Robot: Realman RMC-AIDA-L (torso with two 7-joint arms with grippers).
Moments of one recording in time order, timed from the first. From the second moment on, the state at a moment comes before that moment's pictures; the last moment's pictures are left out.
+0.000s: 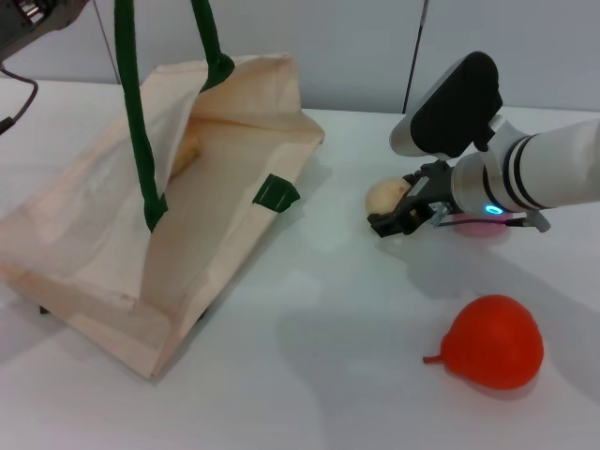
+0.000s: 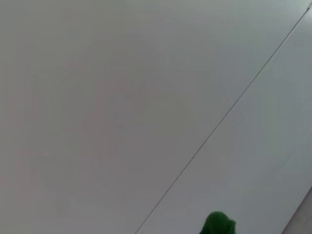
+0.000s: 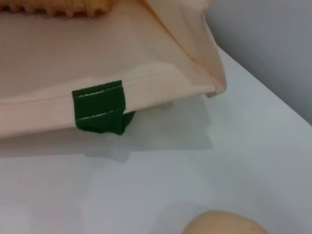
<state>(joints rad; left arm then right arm) -0.62 -1.89 0.42 0.41 -1.59 -1.62 1.33 0.89 2.03 -1.83 -0.61 -2.22 -0.60 2.37</state>
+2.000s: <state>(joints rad) -0.77 -1.92 0.46 0.39 -1.49 -1.86 1.28 0.84 2.03 -2.04 -1.03 -2.11 -0.61 2.26</state>
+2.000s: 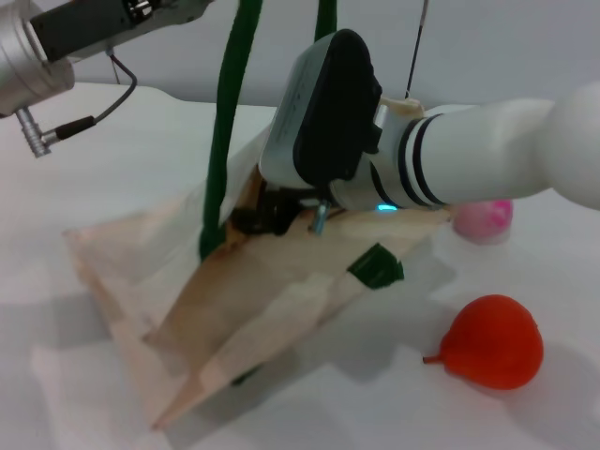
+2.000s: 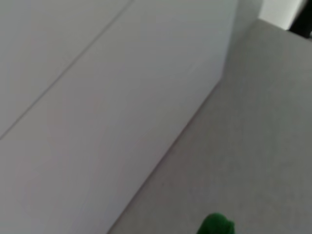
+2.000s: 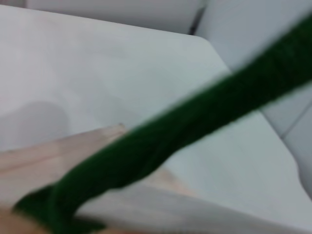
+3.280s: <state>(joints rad) -0.62 -1.90 0.41 0.39 -1.63 -1.64 1.37 0.51 2.02 -1.82 -1.27 -2.06 -0.60 2.21</state>
